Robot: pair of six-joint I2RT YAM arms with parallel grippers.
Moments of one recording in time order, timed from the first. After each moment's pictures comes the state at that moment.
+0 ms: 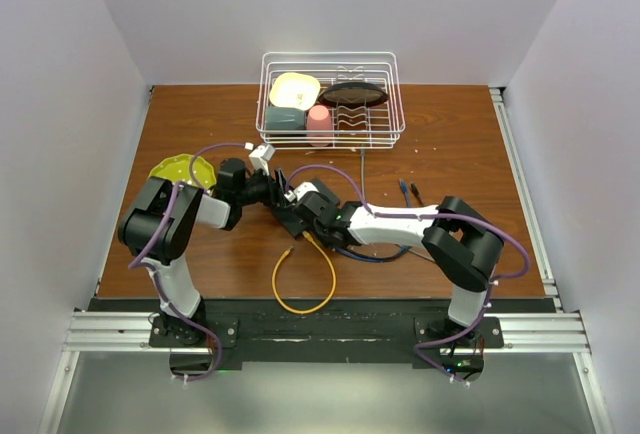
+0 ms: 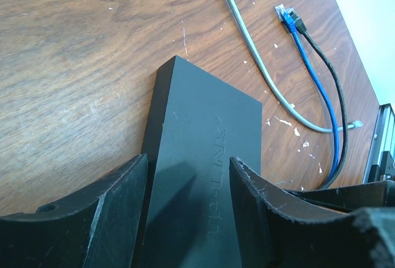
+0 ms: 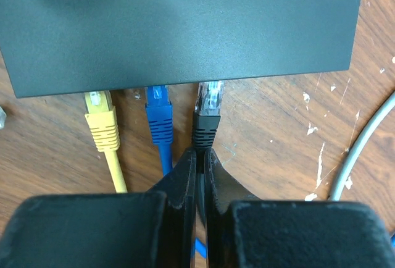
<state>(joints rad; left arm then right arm) -0.28 1.83 0.64 0.76 0.67 -0.45 1.01 1.83 1.11 -0.36 0.38 0.19</state>
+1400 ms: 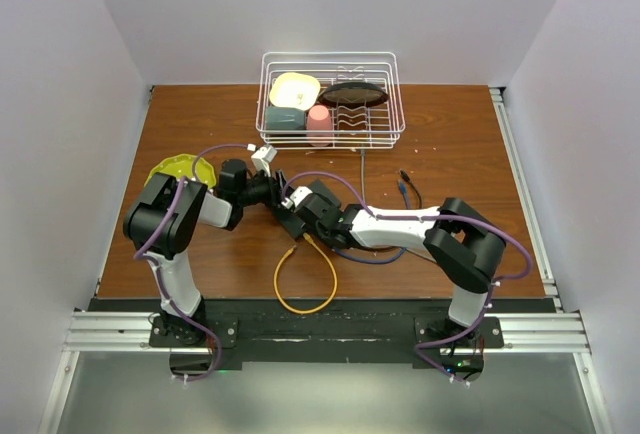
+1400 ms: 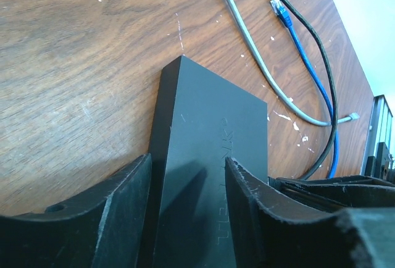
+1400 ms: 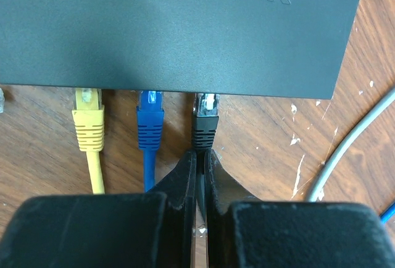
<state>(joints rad) -0.28 1.88 0.65 0.80 0.72 -0.45 1.01 1.81 1.07 -0.31 0.39 0.02</state>
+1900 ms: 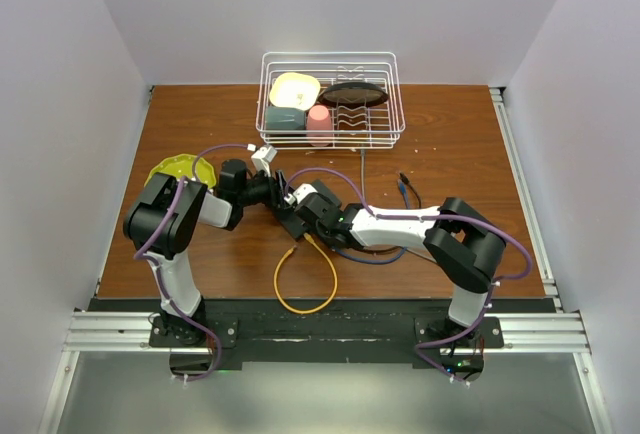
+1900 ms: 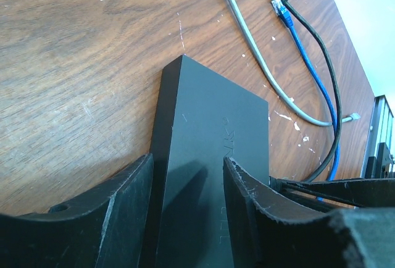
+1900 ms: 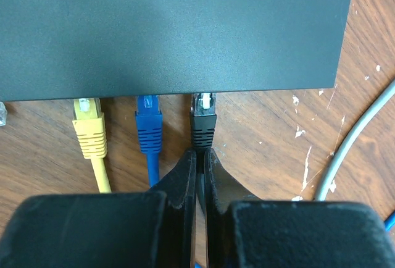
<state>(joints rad) -0.28 1.88 0.65 0.79 0.71 -0.45 1.01 1.81 1.08 -0.32 0.39 0.11</state>
